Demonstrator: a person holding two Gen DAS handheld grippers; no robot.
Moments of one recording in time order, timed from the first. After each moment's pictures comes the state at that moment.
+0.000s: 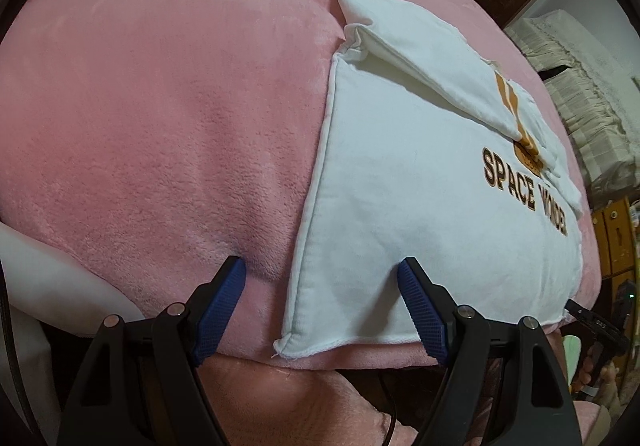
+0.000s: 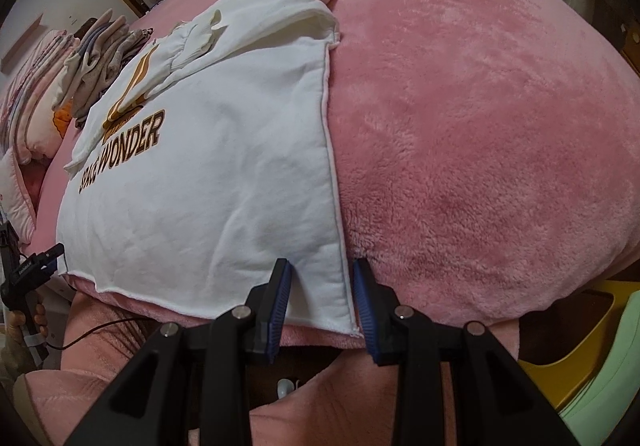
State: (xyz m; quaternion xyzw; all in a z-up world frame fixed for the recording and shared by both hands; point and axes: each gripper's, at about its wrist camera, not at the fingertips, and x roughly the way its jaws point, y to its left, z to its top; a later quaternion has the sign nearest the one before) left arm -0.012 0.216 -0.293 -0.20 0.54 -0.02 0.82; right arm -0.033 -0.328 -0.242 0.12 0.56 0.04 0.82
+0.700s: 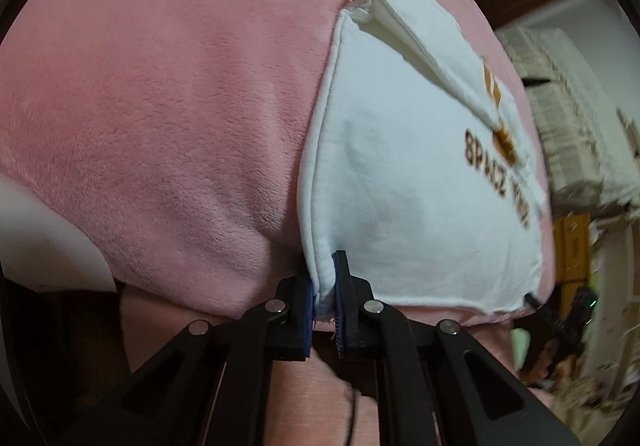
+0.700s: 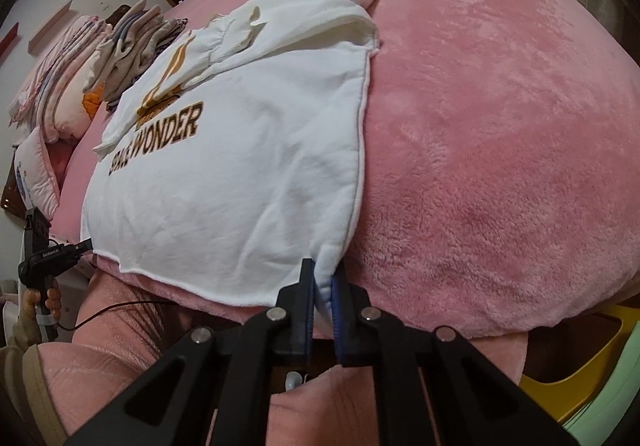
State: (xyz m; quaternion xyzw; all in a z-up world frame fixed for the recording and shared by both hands) left arm -0.030 0.237 -0.308 -0.31 0.57 -0.07 0.76; right arm -0.036 -0.325 -0.223 0.11 0.55 0.10 0.82
